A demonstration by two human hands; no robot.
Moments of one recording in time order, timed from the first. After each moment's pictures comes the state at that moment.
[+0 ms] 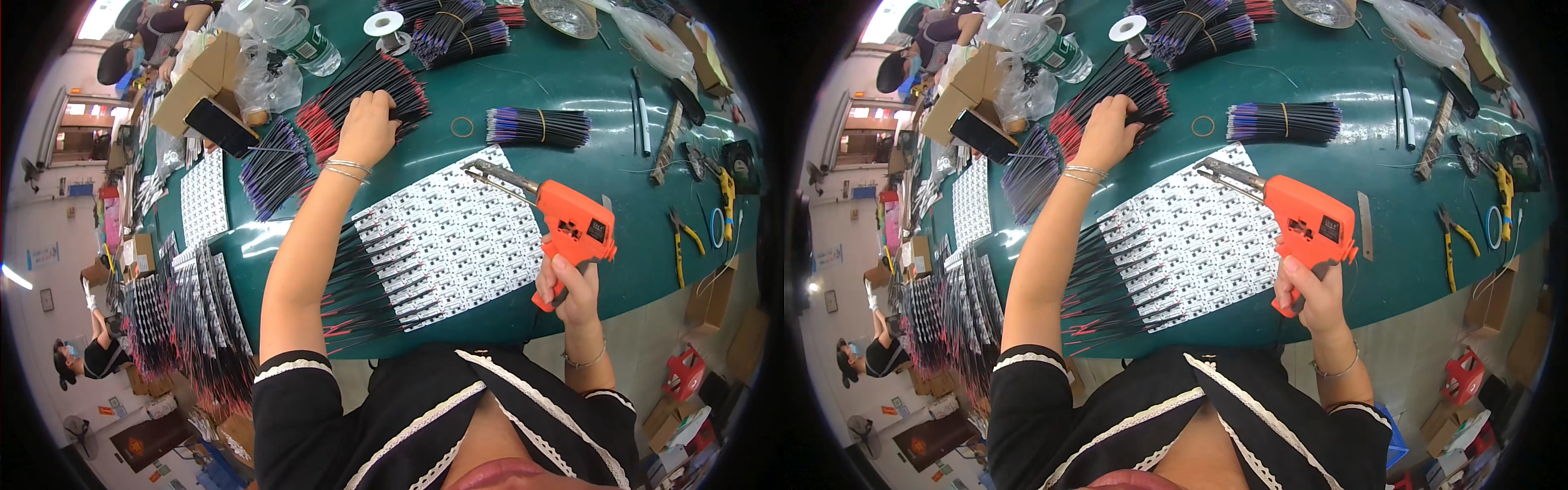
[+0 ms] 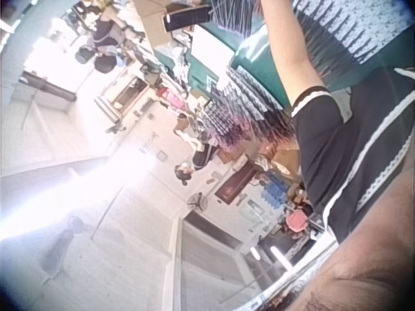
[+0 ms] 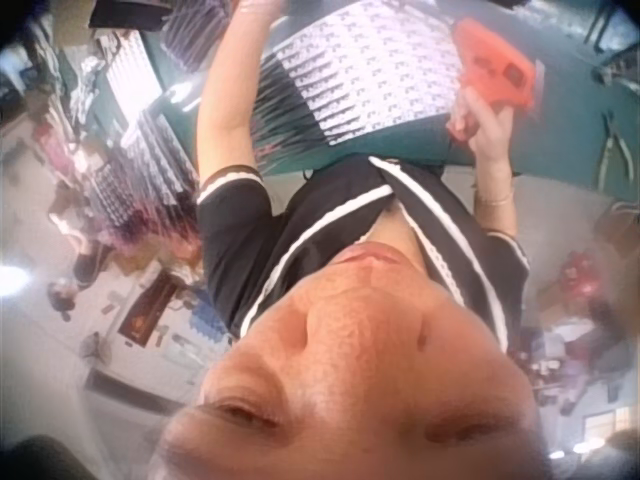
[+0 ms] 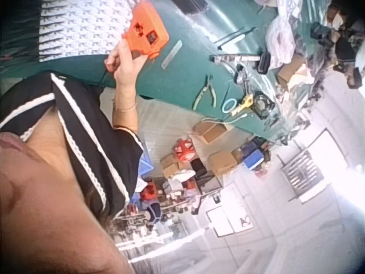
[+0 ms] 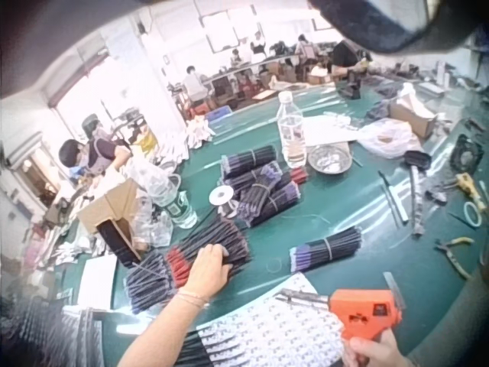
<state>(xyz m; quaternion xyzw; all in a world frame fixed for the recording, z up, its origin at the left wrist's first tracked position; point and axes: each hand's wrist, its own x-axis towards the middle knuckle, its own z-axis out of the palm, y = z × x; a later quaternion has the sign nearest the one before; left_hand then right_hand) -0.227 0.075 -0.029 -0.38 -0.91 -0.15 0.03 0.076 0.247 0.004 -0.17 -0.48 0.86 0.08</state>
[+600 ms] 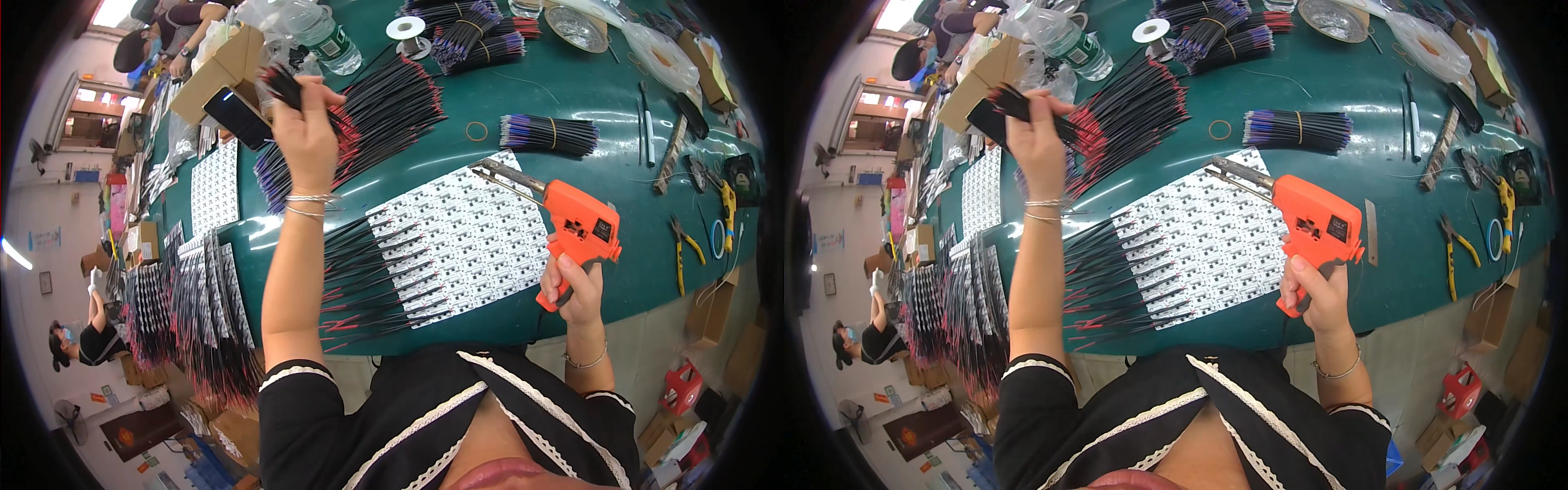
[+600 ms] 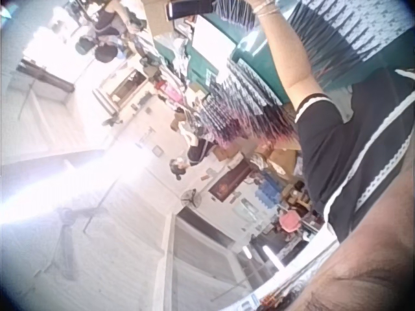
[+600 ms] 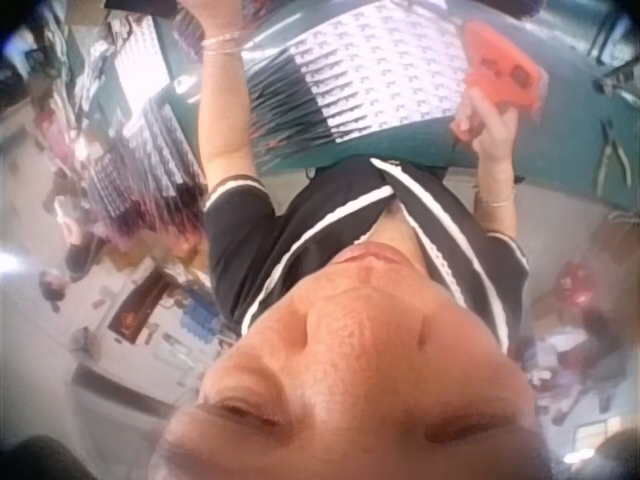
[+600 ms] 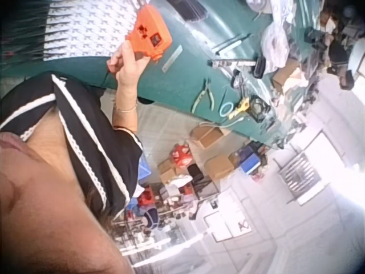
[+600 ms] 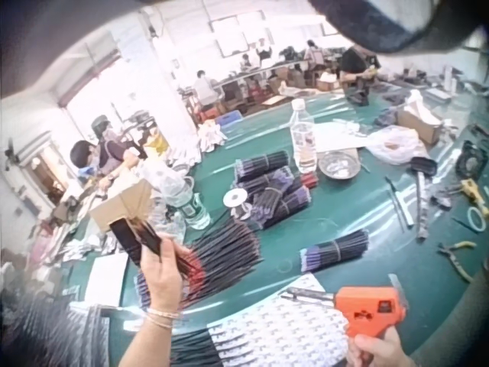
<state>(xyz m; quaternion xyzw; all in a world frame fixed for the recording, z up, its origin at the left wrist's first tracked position) -0.202 0.037 0.055 -0.26 -0.74 -0.59 0.19 0.072 0.243 0.010 -0.17 -0.46 0.87 0.09</state>
